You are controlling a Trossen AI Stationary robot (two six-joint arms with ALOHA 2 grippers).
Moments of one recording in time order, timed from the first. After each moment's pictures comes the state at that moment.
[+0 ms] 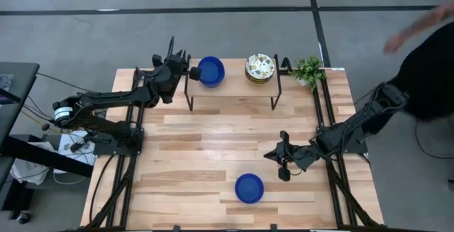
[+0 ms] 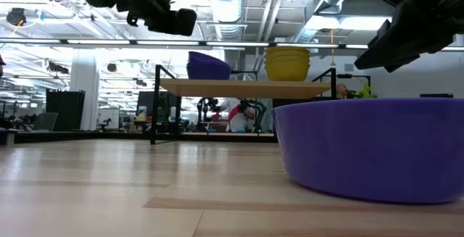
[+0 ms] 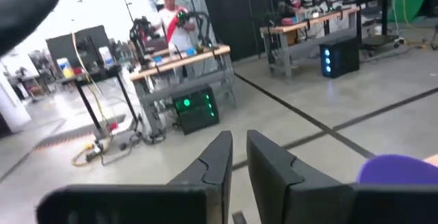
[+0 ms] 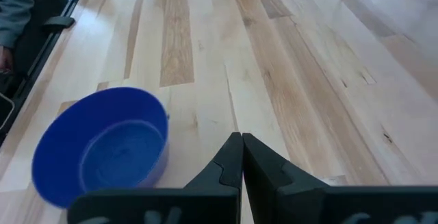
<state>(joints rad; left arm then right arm) 0.37 1.10 0.76 0.54 -0.92 0.29 0.57 1.20 0.48 0.07 0.50 0.43</state>
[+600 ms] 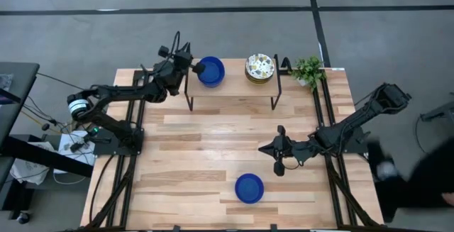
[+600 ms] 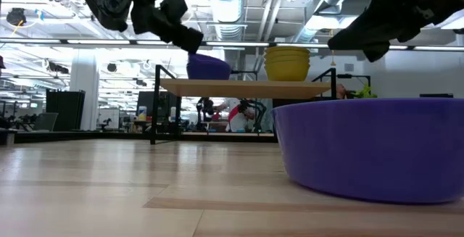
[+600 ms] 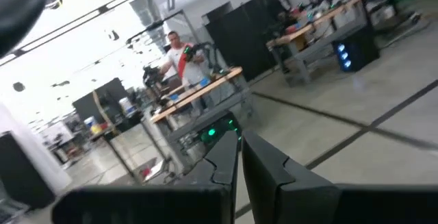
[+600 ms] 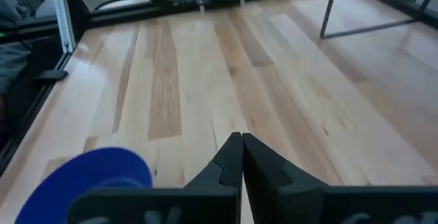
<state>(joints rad) 0.50 1.29 0.76 0.89 -0.77 0.65 0.50 1.20 0.48 0.23 0.53 0.34</state>
